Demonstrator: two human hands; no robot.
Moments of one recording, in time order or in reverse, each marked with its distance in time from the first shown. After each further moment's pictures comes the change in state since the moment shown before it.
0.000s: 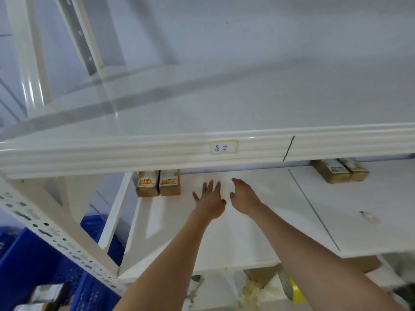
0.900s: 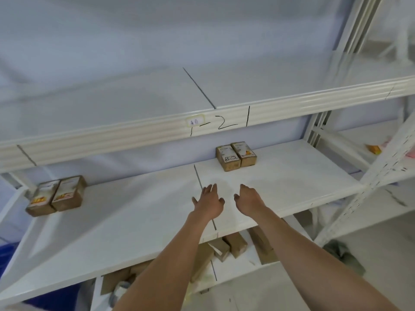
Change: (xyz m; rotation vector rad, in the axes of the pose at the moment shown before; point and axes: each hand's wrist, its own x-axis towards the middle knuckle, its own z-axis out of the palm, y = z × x) left_hand -0.040 0.380 0.136 -0.014 -0.134 0.117; right_hand -0.146 0.348 -0.183 -0.019 0.046 0.298
